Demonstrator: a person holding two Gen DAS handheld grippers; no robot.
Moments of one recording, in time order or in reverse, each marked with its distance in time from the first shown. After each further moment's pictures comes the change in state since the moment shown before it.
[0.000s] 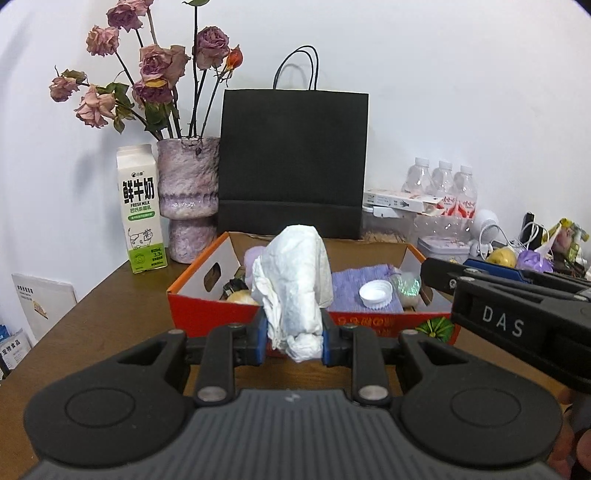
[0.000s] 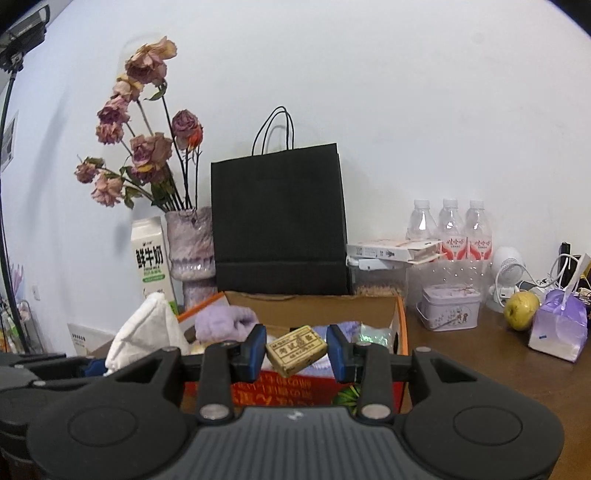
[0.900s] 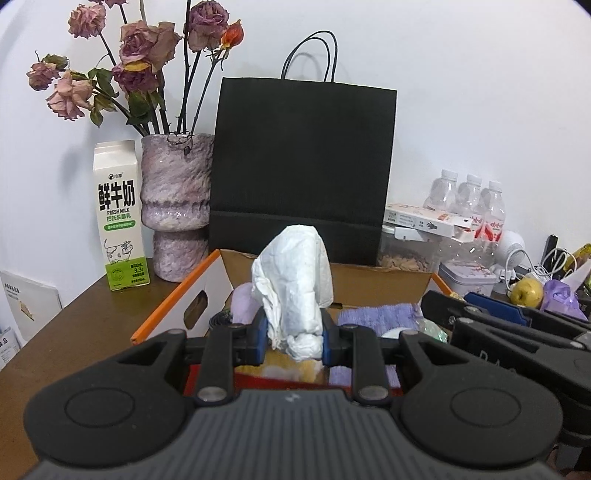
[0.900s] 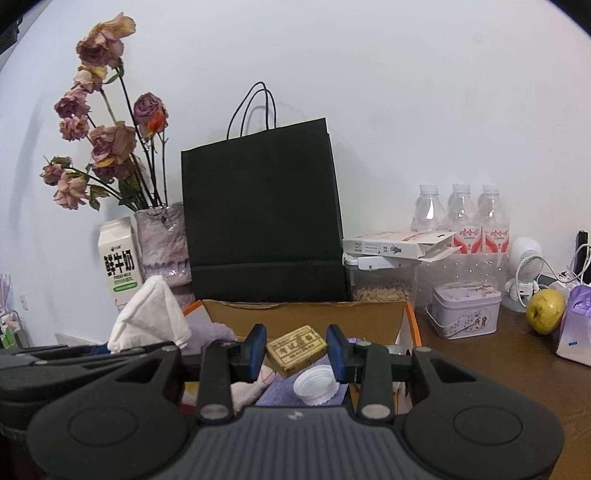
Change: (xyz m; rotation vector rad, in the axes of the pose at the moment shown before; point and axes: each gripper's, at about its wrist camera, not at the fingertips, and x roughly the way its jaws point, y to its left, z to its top) left arm 0.082 0.002 0.034 -0.044 -0.003 0.006; right arm 0.085 -0.015 0.012 0.027 0.036 -0.018
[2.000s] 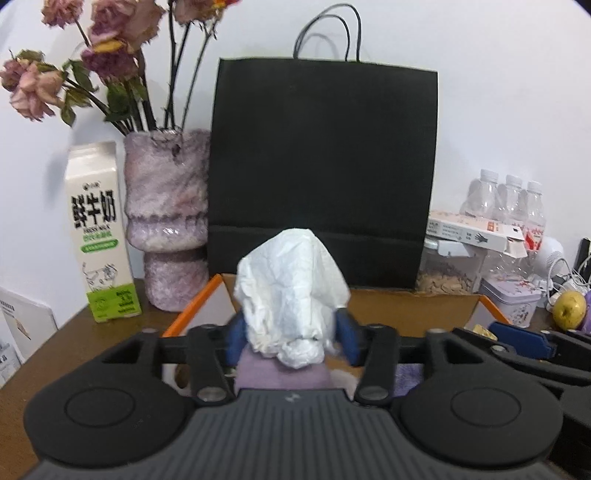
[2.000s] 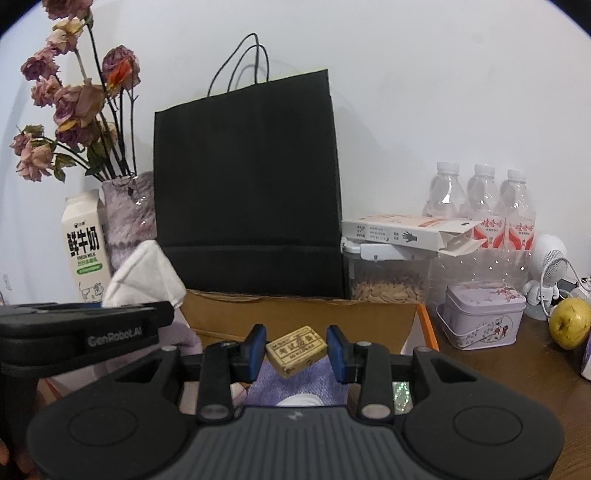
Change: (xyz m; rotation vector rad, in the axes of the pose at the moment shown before) left arm 0.082 0.015 0.020 0.028 -0.029 0.046; right arm 0.077 -0.011 0.000 -0.033 0.064 -0.022
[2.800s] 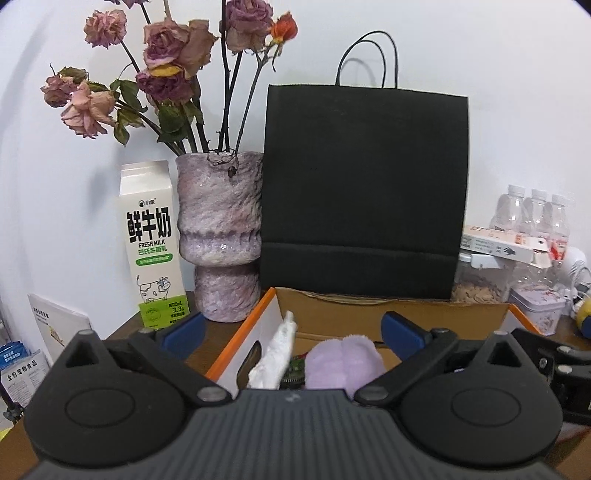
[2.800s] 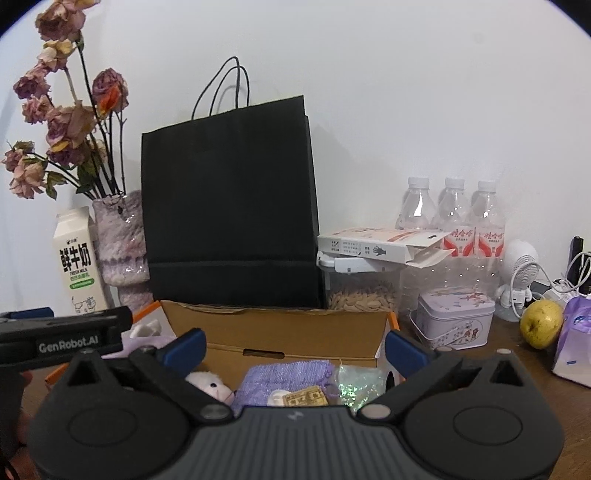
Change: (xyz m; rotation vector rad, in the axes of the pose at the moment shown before) left arm -0.032 0.026 0.004 -0.002 -0.026 0.085; right arm -0.037 0.002 0.008 0.006 -0.027 -0.059
